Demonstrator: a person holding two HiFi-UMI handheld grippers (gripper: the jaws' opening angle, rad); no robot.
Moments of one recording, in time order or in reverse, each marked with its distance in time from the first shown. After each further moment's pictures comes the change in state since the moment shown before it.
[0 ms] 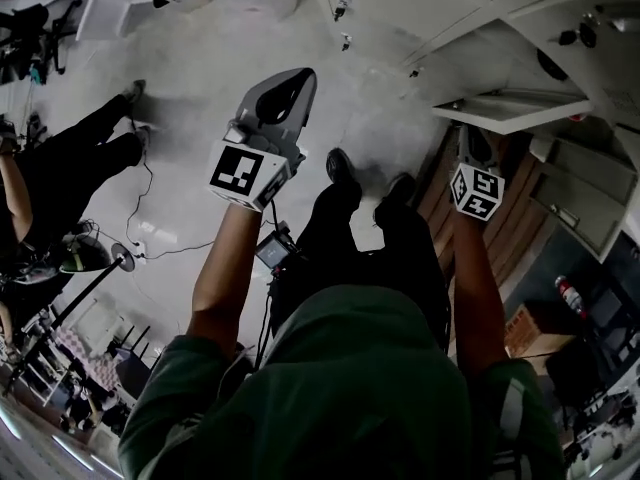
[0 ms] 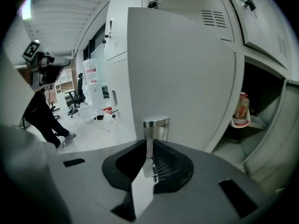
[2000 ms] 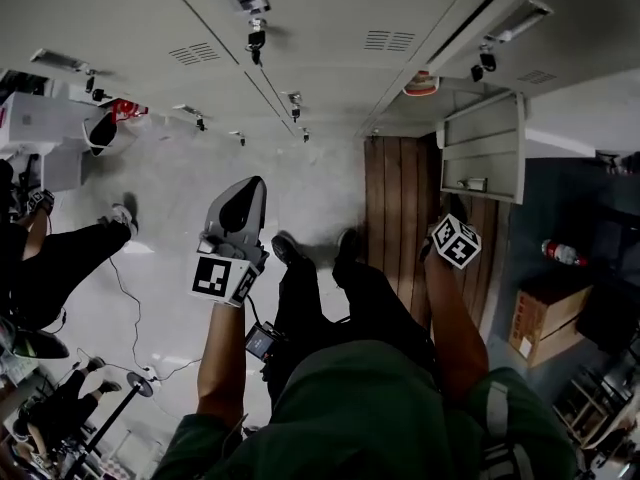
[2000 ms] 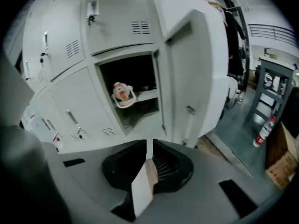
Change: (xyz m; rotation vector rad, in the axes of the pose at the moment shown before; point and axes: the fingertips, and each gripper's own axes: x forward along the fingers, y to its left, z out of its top) left arm 0.047 -0.195 0.028 0.023 -0.039 -0.178; right arm -0.201 -0.230 -0.135 0.582 0.064 -0.535
